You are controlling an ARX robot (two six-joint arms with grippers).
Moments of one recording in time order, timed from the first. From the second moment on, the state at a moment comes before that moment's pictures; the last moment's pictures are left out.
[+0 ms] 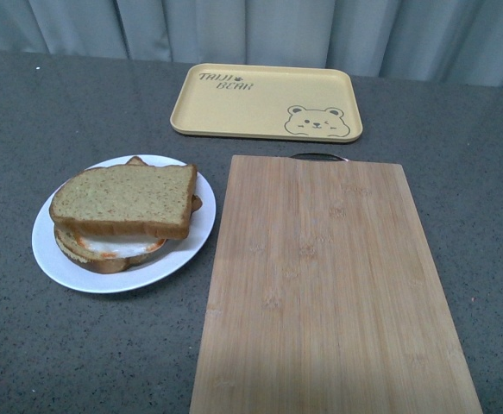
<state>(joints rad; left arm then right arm) 0.00 0.00 0.02 0.00 0.00 -0.01 0.00 0.00 0.00 0.00 0.00 0.00</state>
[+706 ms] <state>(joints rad) 0.08 1.21 0.27 0.31 0.13 -0.55 0.00 0.00 0.00 0.00 0.00 0.00</state>
